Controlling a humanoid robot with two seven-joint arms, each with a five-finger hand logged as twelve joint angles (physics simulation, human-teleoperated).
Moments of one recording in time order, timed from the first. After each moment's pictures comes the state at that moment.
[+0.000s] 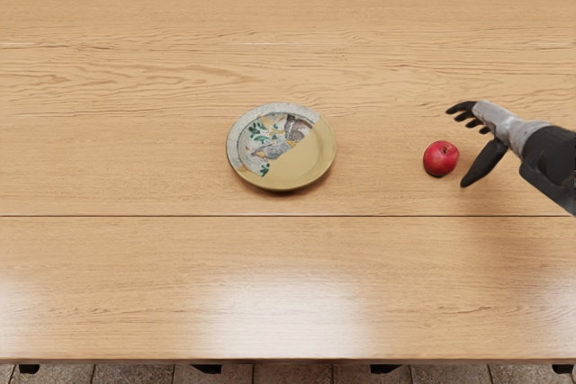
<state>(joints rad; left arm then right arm) -0.02 0.00 0.10 -0.10 -0.10 -0.13 -0.04 0.91 -0.83 0.31 1.57 -0.98 -0.22 -0.57</state>
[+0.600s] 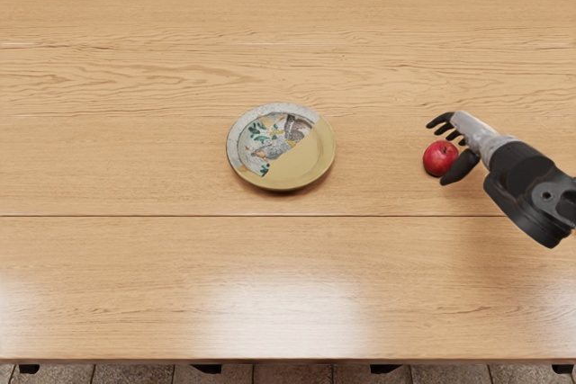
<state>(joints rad) -0.02 0.00 0.10 -0.10 -0.10 -0.13 -0.04 0.86 -0.68 0.28 1.45 -1.10 -0.31 -0.57</state>
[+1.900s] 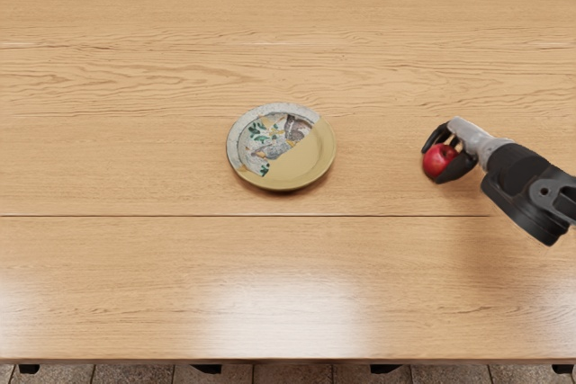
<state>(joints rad) -0.02 0.00 0.10 -0.10 -0.10 -0.13 -0.04 0.88 -0.69 0.27 1.44 -1.01 -0.27 -0.57</state>
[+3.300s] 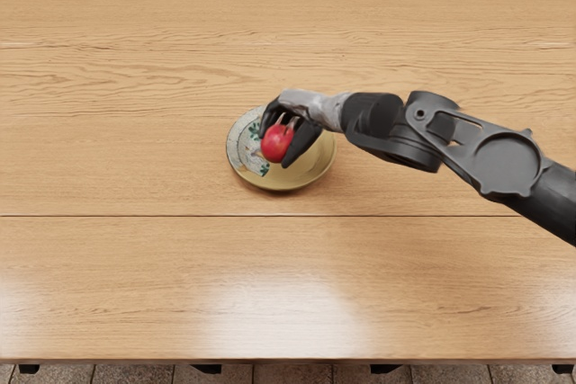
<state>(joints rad) -0.02 0.00 0.10 -0.10 -0.10 -0.13 -0.04 1.02 -0.18 0.53 1.18 -1.07 0.22 -0.50</state>
